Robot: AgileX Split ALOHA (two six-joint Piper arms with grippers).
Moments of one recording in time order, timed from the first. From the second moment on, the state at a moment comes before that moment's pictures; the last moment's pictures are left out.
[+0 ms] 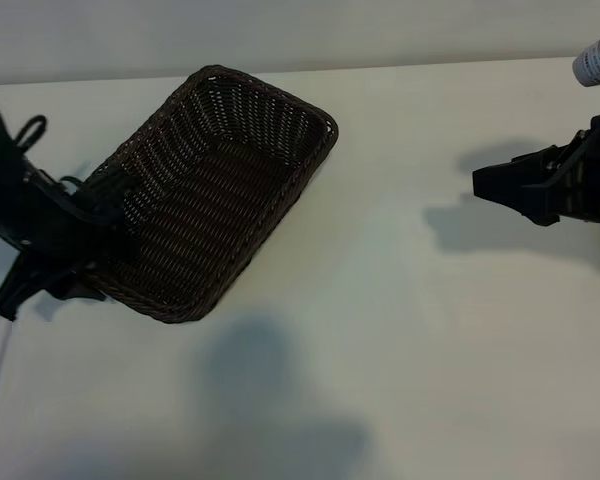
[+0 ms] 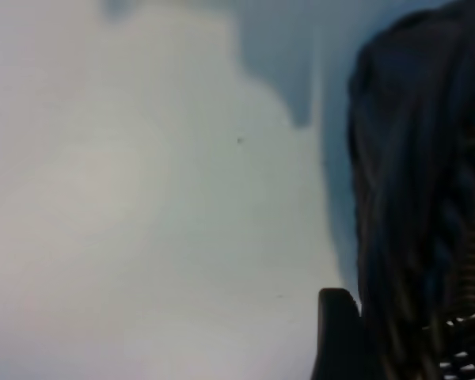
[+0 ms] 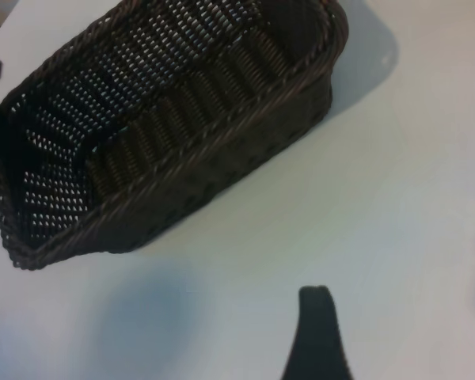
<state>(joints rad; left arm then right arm) -0.16 1.63 -0.91 -0.20 0.71 -0.92 0.06 1.29 -0.70 1.22 0.67 -1.17</state>
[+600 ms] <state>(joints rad) -0.20 1.74 -0.91 -0.16 0.65 -1.03 0.06 1.29 -0.70 1.22 0.67 -1.16</state>
